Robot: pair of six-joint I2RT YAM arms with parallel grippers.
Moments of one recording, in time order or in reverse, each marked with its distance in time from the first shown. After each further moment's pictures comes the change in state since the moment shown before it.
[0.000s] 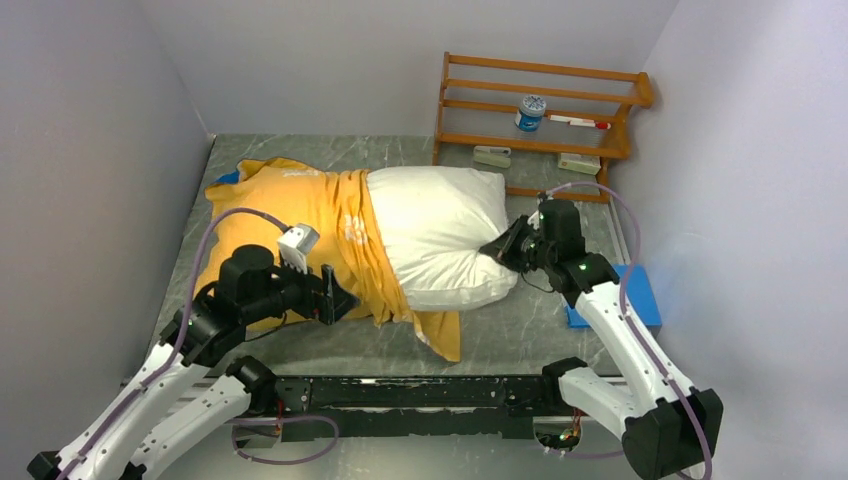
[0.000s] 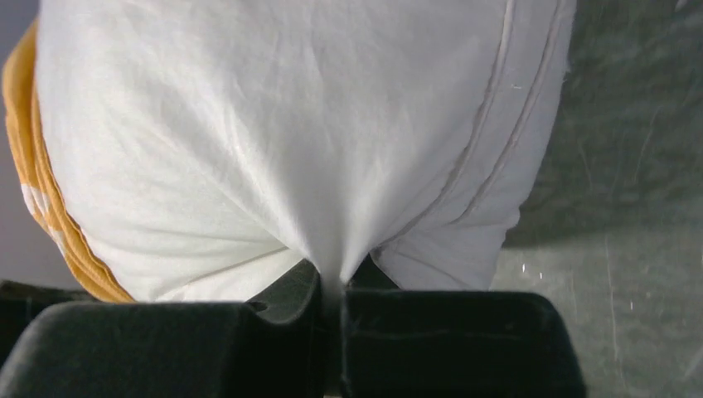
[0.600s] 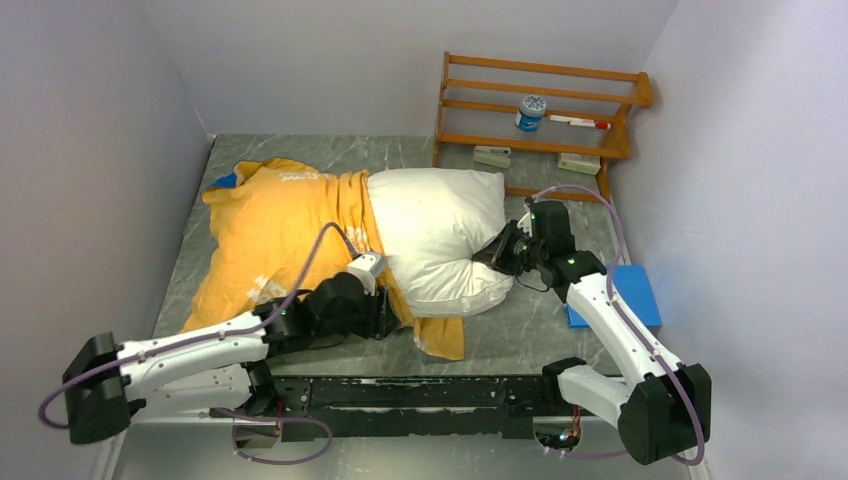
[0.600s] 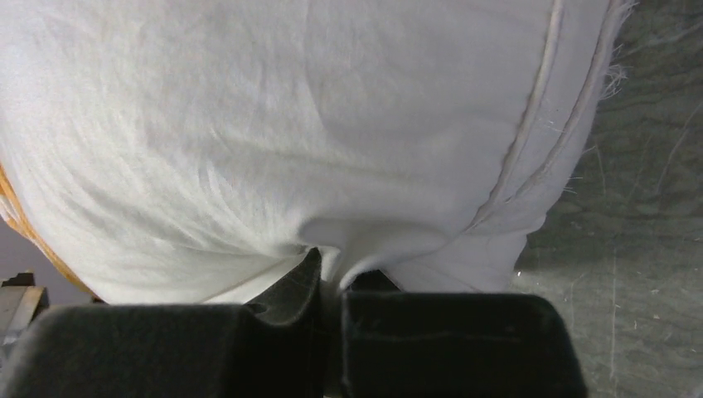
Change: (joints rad) left arm -0.407 0.316 -0.228 0.441 -0.218 -0.279; right arm -0.009 0.099 -0.043 0.113 -0.082 -0.034
